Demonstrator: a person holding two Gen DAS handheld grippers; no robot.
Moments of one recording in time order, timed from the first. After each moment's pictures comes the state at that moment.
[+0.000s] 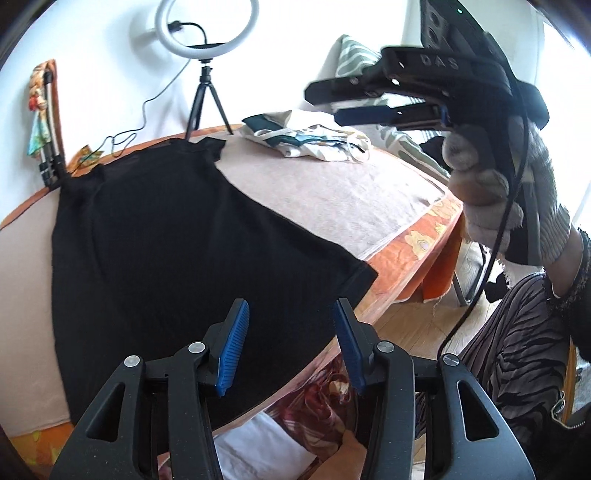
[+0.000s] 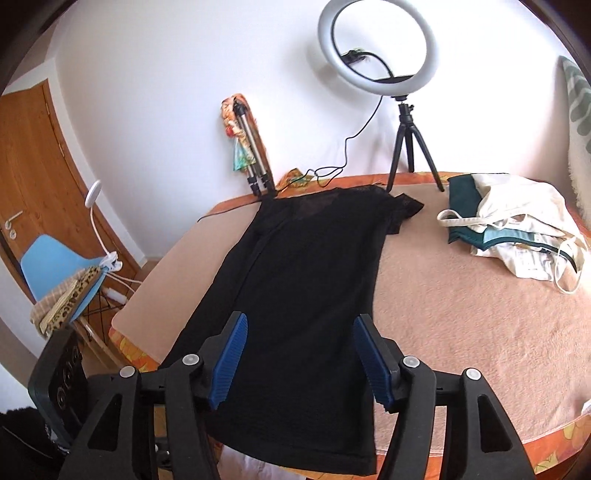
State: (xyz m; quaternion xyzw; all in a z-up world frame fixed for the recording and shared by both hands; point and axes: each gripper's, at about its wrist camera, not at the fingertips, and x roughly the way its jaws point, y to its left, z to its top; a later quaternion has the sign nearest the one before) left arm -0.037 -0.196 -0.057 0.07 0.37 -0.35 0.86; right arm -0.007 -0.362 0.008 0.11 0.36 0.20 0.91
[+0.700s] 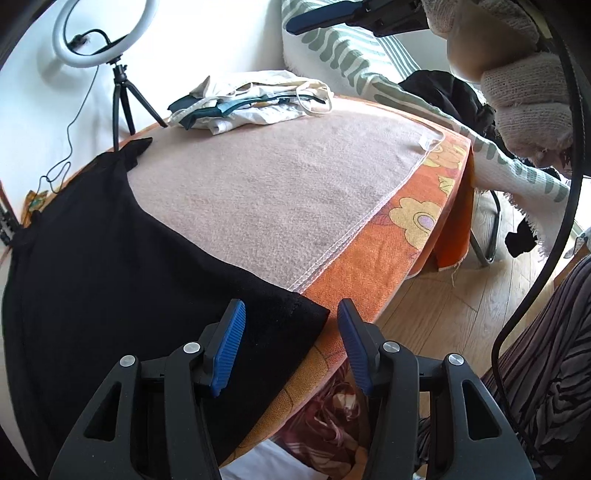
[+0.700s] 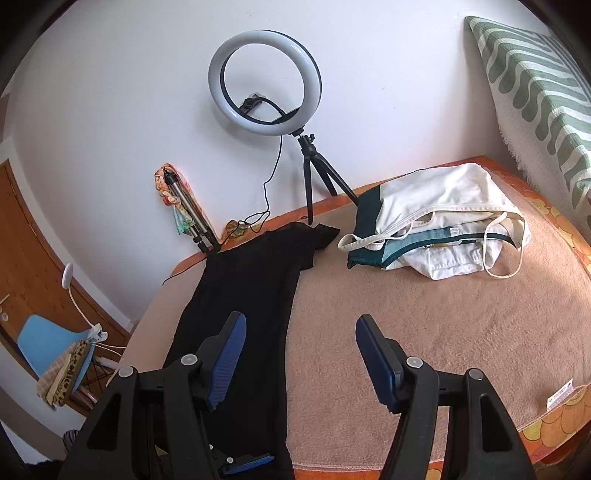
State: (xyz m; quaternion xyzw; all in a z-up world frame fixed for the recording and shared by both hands) left arm -0.023 -0.312 -0.105 0.18 0.38 -0.35 0.84; right arm 0.001 -0.468 0.002 0.20 0.33 0.13 0.91
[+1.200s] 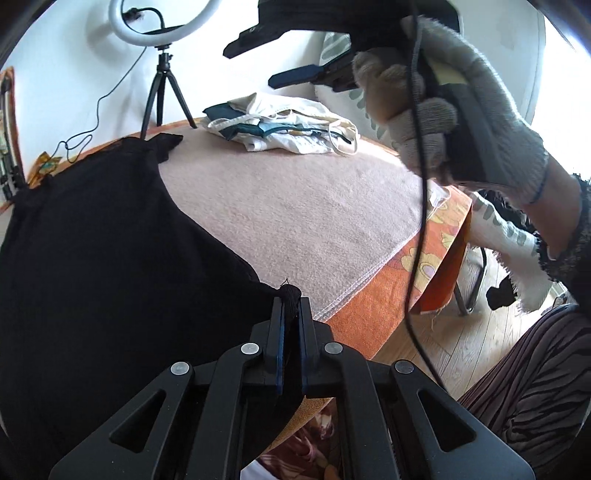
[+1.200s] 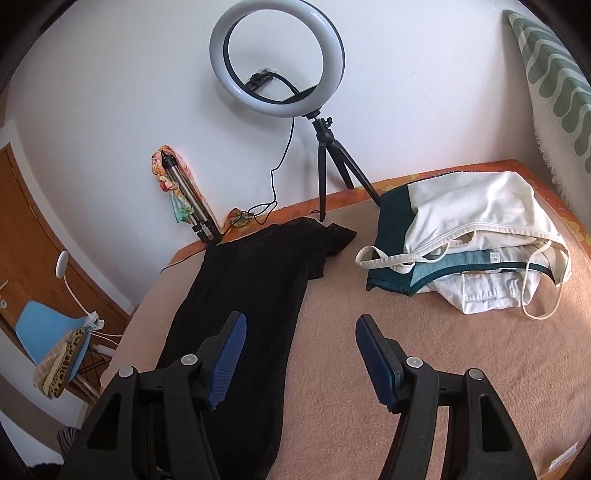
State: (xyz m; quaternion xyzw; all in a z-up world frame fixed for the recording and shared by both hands) left arm -0.002 -0.268 -0.082 0.07 0.38 -0.36 0.85; right arm 0.097 -0.448 -0.015 0.19 0.37 0.17 0.89
